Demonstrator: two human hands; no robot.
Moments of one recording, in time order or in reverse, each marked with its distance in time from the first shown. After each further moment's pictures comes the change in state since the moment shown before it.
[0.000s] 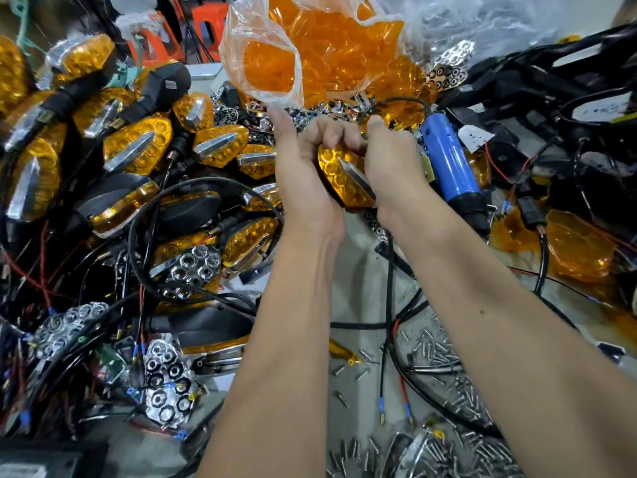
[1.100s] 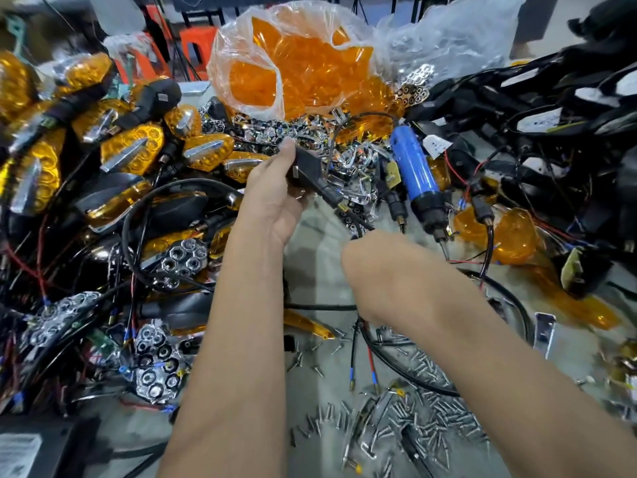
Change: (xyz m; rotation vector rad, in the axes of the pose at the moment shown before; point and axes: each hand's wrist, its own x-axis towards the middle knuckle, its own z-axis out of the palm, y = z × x) left_hand 0.013 0.006 -0.037 0.316 0.271 -0.220; right_hand -0.118 0.000 -0.064 -1.557 -0.623 -0.398
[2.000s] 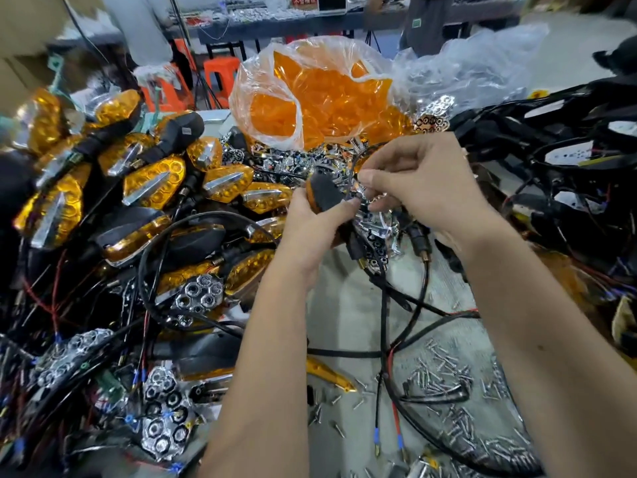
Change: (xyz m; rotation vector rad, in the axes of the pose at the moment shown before) left_hand -0.009 -0.013 0.003 0.359 -0.080 0.086; right_hand 0.088 0.078 -0.025 1.318 0.721 -0.208
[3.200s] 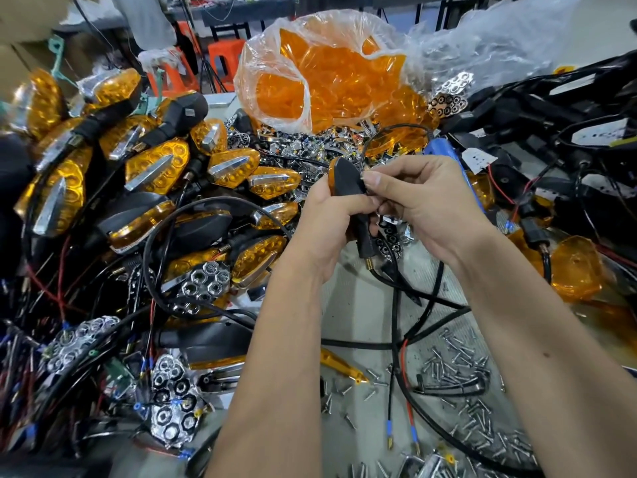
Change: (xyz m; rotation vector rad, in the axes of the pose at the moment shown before) left_hand -0.006 0.002 0.007 -0.144 -0.189 0.027; right_hand -0.012 0.033 0.021 0.421 -0.043 0.122
